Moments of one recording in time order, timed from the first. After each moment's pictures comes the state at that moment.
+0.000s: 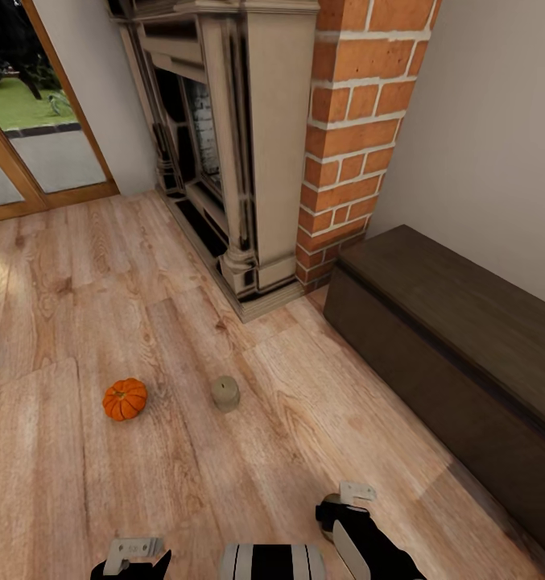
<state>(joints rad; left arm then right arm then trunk) 0.16 0.13 -0.04 -1.40 0.18 0.35 -0.04 -0.46 0.13 0.19 -0.53 -0.31 0.30 -0.35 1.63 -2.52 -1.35</state>
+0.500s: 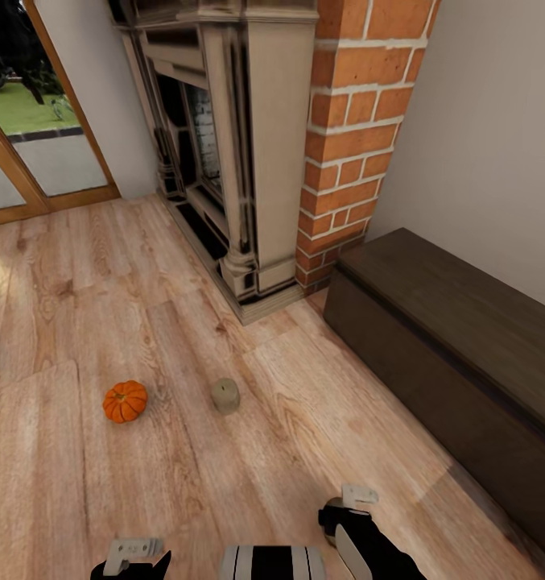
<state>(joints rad) 0.16 0.13 -0.04 -1.40 0.18 0.36 -0.04 -0.46 0.12 0.19 -0.51 -0.30 0.30 -0.35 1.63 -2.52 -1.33</state>
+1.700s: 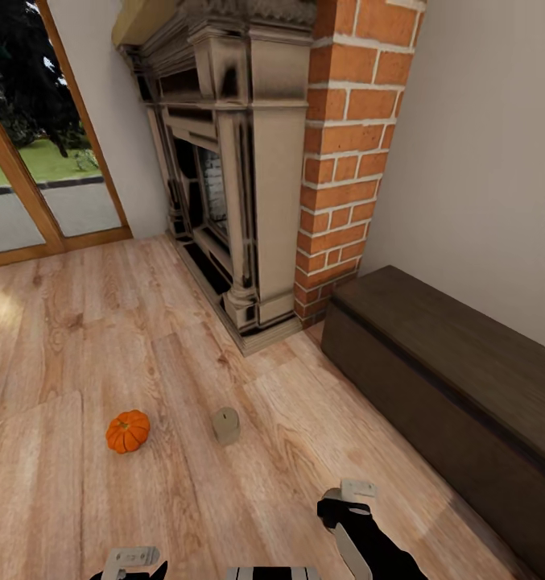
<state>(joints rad) 0.15 0.13 -0.03 -1.35 0.18 0.36 -0.04 -0.46 0.12 0.20 -0.52 -0.28 0.24 -0.33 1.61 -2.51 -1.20</state>
